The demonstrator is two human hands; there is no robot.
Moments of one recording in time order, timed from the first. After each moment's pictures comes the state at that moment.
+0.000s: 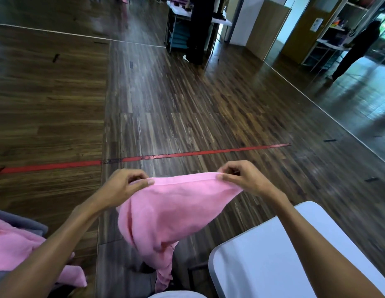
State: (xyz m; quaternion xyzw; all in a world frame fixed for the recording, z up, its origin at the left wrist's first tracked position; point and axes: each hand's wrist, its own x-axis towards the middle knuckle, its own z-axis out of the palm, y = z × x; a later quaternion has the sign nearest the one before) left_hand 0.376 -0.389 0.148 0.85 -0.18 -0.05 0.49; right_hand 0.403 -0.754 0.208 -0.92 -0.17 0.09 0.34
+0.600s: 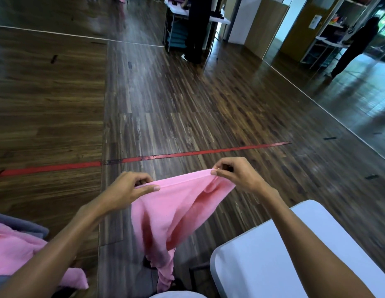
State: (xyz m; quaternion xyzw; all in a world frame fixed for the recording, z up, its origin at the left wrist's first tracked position) left_hand 0.381 -0.401 0.145 0.87 -0.20 -0.05 0.45; right_hand 0.415 -0.737 0.199 -0.93 -0.19 0.06 0.30
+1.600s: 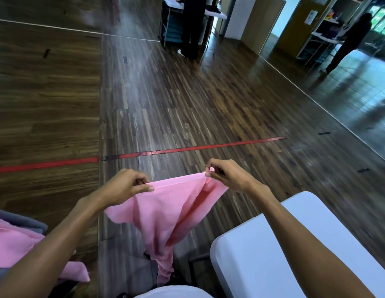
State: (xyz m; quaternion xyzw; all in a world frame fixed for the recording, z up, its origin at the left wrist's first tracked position) left_hand 0.376 -0.392 0.142 0.89 -0.20 -0.12 0.39; right_hand 0.403 -0.724 0.180 -0.94 -0.23 0.09 0.24
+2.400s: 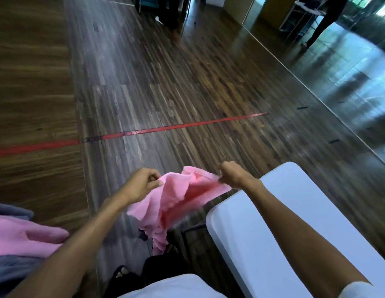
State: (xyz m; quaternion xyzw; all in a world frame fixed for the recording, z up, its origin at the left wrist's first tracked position) left_hand 0.351 -0.431 0.087 0.87 -0.14 -0.16 0.45; right_hand 0.364 -0.745 0.118 -0.98 -0.02 0.21 0.03
